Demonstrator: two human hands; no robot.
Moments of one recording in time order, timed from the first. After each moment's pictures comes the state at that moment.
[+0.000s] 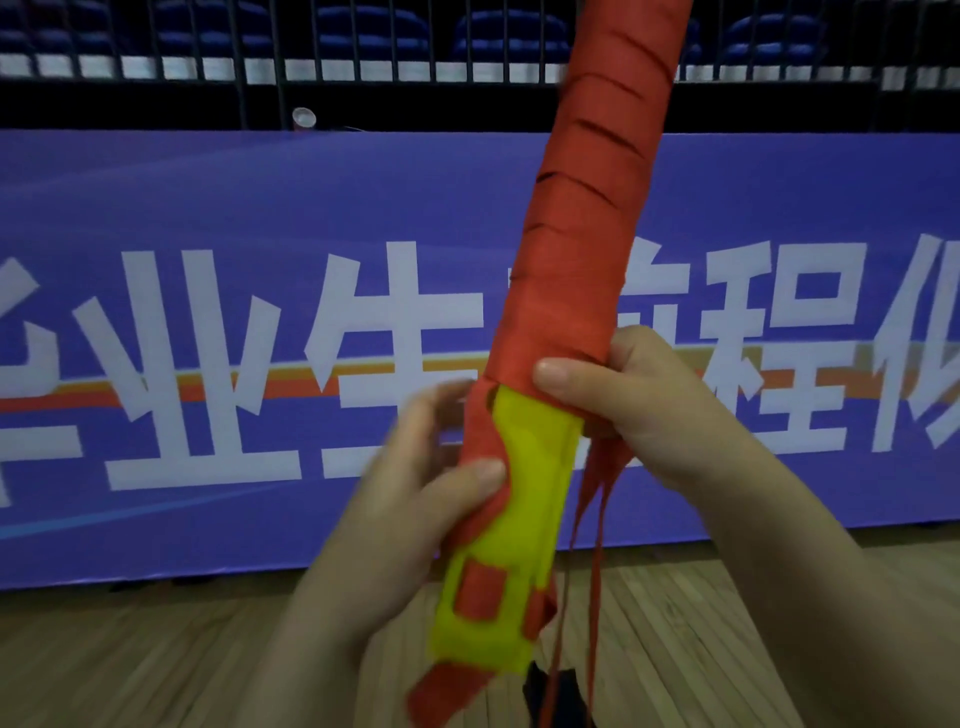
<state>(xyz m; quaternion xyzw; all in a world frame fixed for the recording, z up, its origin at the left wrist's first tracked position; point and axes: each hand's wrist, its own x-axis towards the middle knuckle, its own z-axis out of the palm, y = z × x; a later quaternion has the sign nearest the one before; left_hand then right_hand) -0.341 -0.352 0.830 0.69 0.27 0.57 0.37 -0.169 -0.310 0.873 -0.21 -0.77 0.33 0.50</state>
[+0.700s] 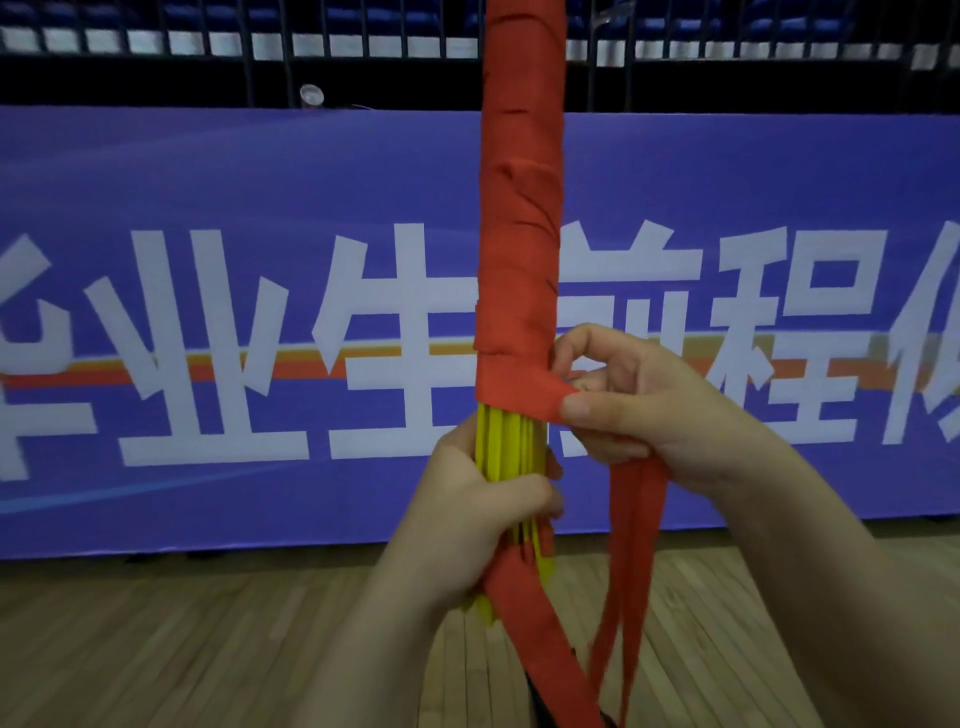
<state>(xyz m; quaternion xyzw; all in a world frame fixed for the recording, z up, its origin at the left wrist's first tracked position) -0.312 -0.319 0.805 0.65 0.31 0.57 0.41 -0.147 -0.298 0.858 -0.20 -0.76 0.44 0.43</state>
